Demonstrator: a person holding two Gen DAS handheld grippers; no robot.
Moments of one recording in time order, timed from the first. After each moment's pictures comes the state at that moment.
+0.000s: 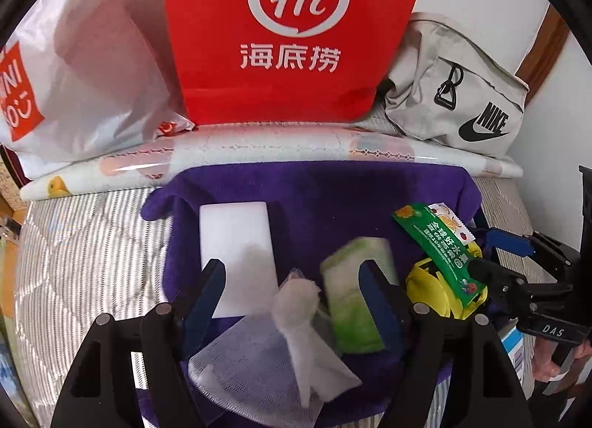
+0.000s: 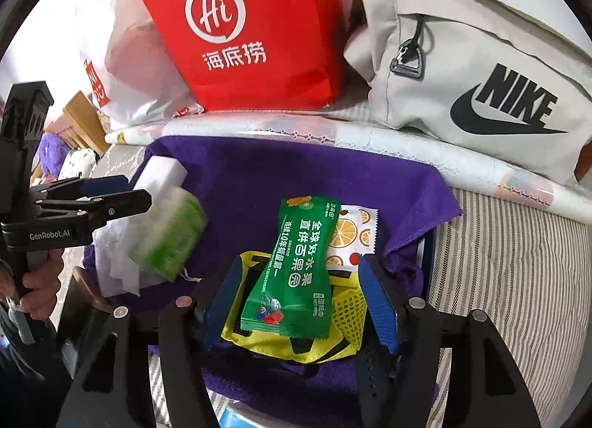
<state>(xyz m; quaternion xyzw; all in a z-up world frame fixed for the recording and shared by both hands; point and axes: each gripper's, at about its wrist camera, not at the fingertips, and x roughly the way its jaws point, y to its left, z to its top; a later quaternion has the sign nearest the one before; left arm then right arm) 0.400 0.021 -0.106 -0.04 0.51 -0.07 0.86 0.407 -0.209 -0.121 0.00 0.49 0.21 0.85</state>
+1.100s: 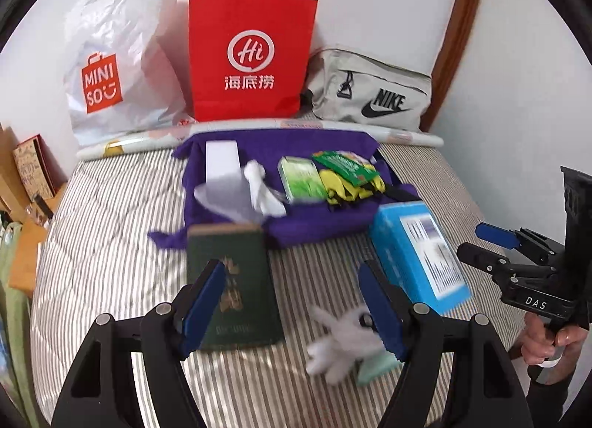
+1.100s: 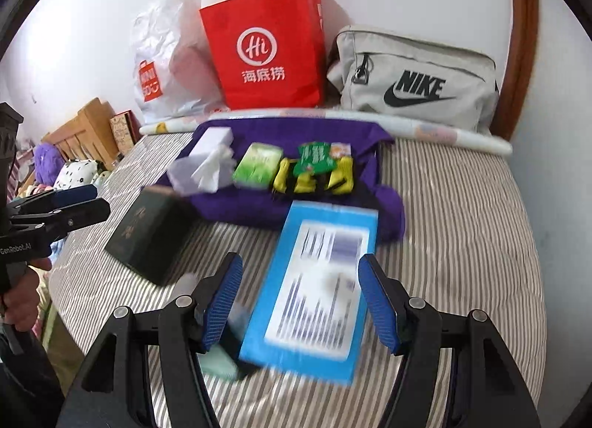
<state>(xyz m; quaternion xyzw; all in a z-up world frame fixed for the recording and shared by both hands) 0.175 0.008 -0.043 -0.03 0.43 -0.11 0.90 0.189 -0.236 -0.072 0.00 0.42 0.15 0.90</state>
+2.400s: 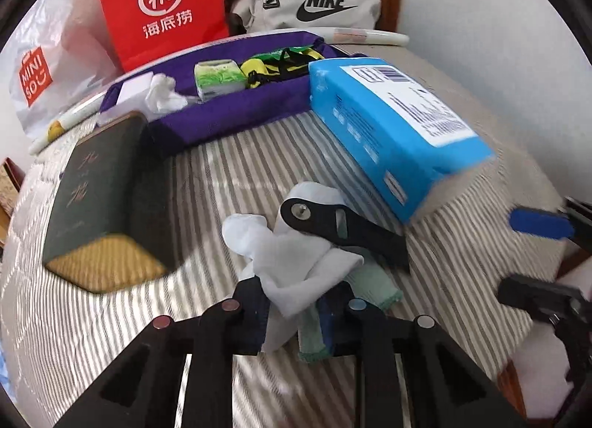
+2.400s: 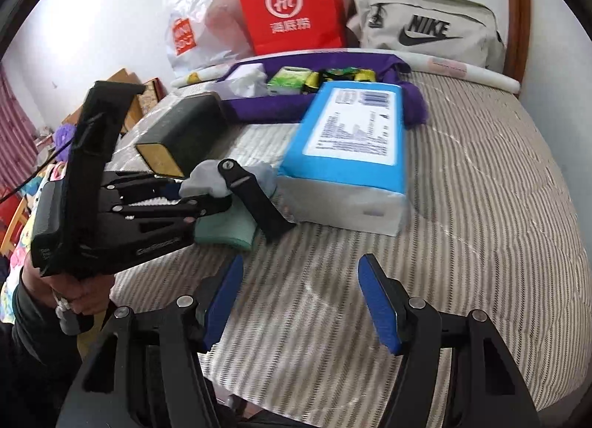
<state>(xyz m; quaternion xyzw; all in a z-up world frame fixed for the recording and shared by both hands) 0.127 -0.070 -0.149 0.08 0.47 -0.15 0.86 0.089 -0.242 -0.145 0.01 0.43 0.20 0.88</state>
